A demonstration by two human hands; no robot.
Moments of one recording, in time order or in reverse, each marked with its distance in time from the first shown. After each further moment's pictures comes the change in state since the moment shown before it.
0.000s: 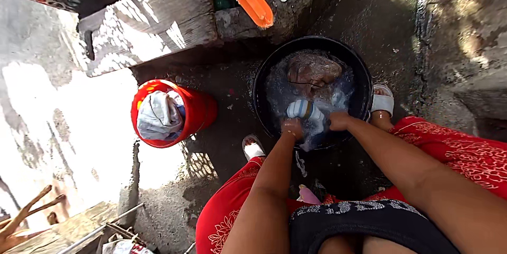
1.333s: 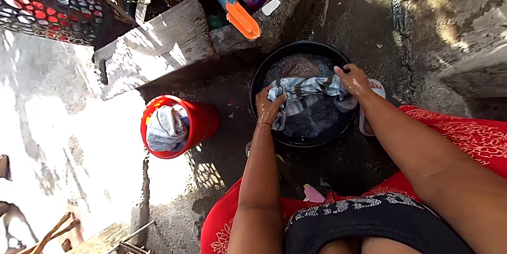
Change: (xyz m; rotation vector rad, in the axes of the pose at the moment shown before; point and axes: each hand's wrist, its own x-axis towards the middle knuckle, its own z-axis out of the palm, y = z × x) left_hand -0.063 -0.027 -0.071 -0.785 0.819 0.158; right_hand -0.052 0.029 -0.065 0.747 0.917 0.155
